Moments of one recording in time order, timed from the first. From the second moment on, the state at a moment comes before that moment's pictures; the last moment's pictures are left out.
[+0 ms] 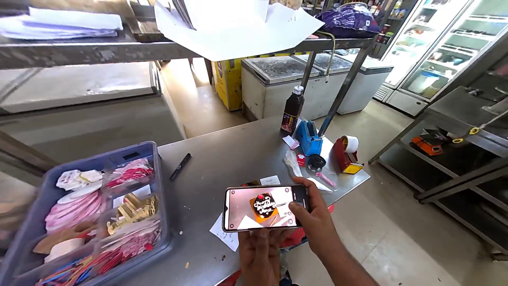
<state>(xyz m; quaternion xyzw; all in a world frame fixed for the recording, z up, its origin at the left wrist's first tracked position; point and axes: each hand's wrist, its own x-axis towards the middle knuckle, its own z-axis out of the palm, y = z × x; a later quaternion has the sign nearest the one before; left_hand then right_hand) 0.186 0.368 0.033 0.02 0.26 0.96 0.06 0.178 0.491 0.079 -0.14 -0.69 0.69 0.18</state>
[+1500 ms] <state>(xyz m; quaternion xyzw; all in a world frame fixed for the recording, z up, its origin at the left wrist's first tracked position) 0.206 0.321 0.056 -0.03 0.39 0.92 -0.01 0.217 0.468 0.044 0.14 -0.64 0.75 -0.07</state>
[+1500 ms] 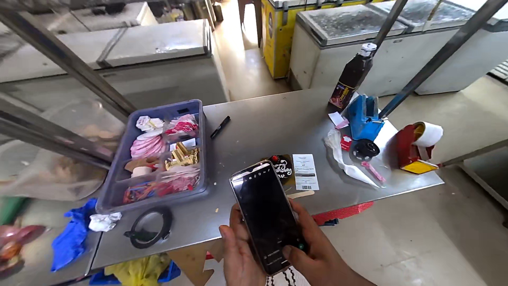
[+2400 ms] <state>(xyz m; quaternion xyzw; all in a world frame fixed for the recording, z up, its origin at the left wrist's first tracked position) 0.218 0.353 0.056 -0.05 0.44 0.89 -0.09 0.204 0.501 0.037 0.20 -0.61 0.76 -0.14</state>
